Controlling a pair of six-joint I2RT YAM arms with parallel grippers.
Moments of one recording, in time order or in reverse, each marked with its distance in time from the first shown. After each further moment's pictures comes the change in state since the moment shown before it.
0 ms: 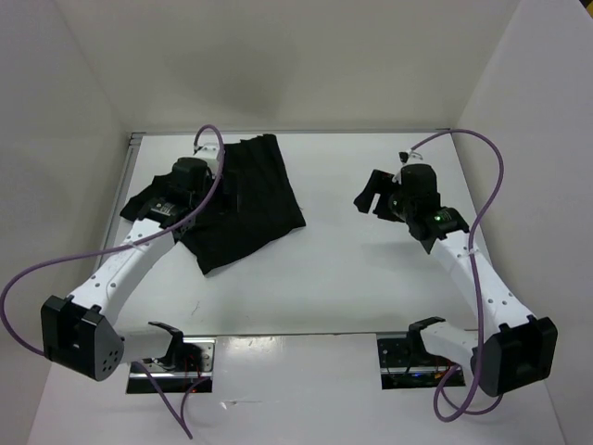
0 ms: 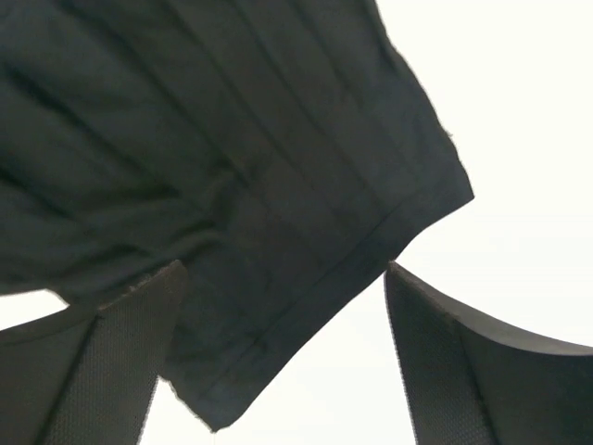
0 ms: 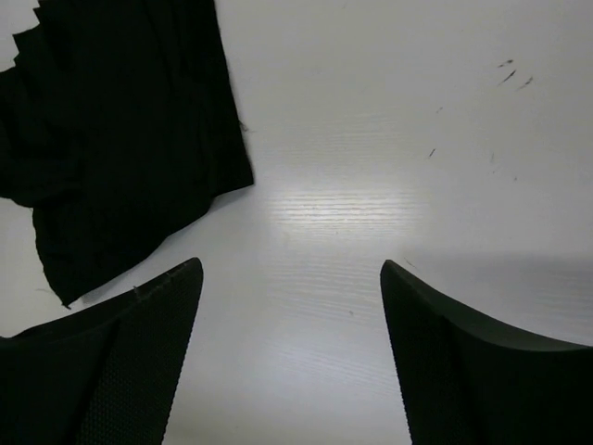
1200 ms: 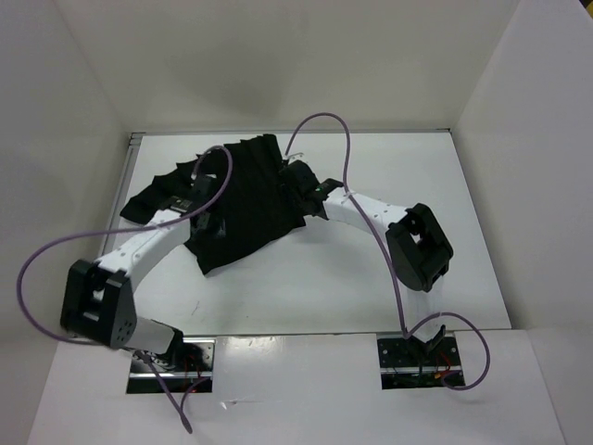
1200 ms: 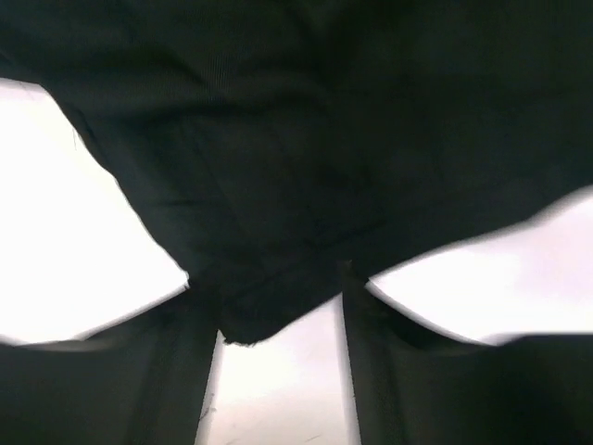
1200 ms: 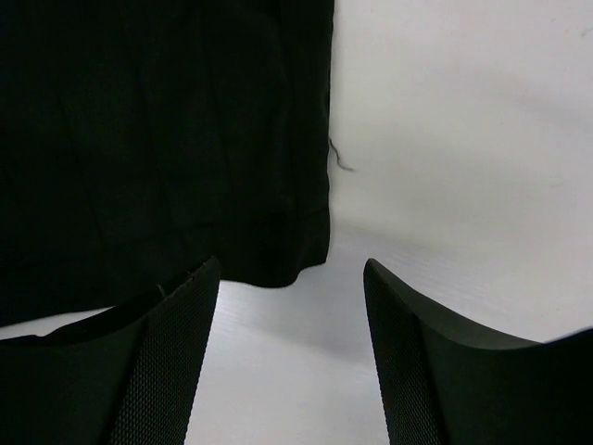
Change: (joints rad) left arm 0.002 0.091 -0.087 -0.221 -0.180 -0.231; right arm 0.460 0.811 0.481 0.034 0.339 -0.181
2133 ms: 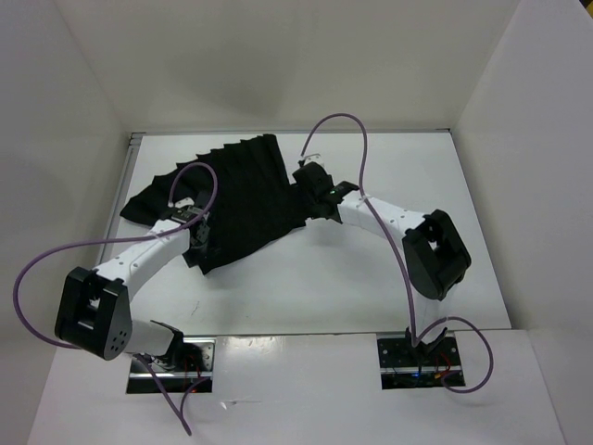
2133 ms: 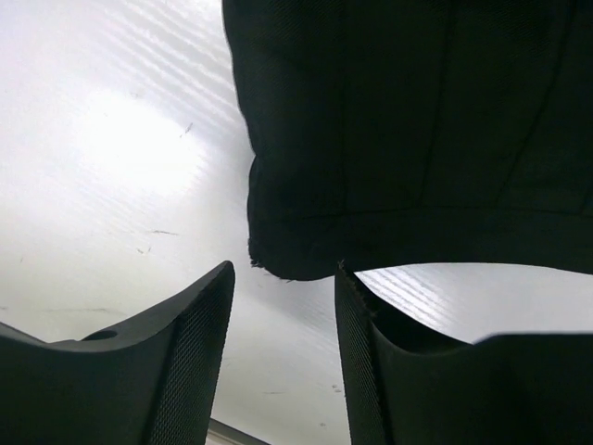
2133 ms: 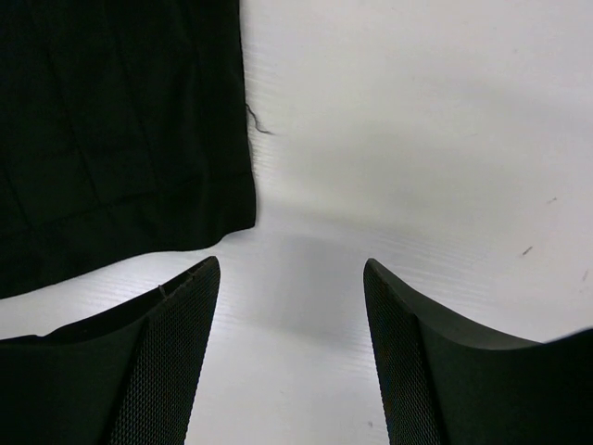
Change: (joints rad) left arm -0.027 0.018 -0.075 -0.217 -0.134 -0.481; right arm -0.043 -0.100 -0.102 -0.005 0.060 -0.006
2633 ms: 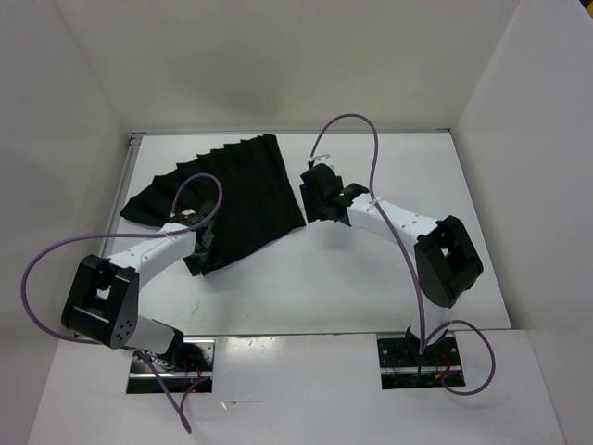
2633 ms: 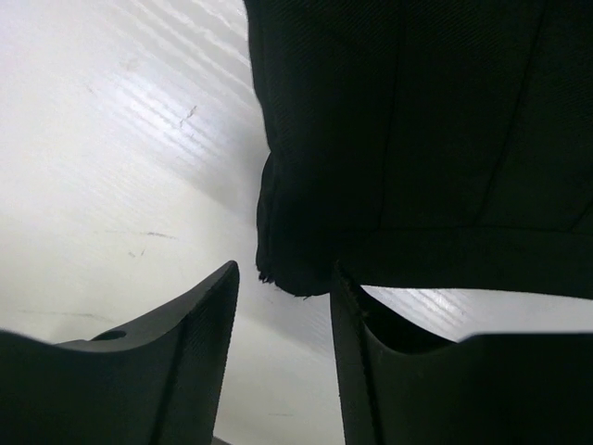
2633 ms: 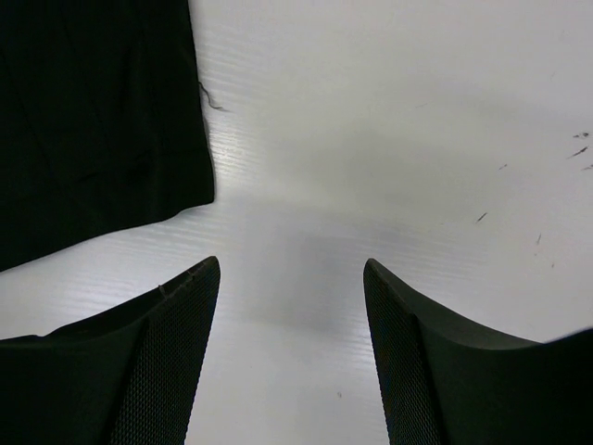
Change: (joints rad) left arm 0.002 0.056 -0.087 0.052 0.005 -0.051; right arm -0.018 -0.075 -0.066 -0.027 0.033 0.000
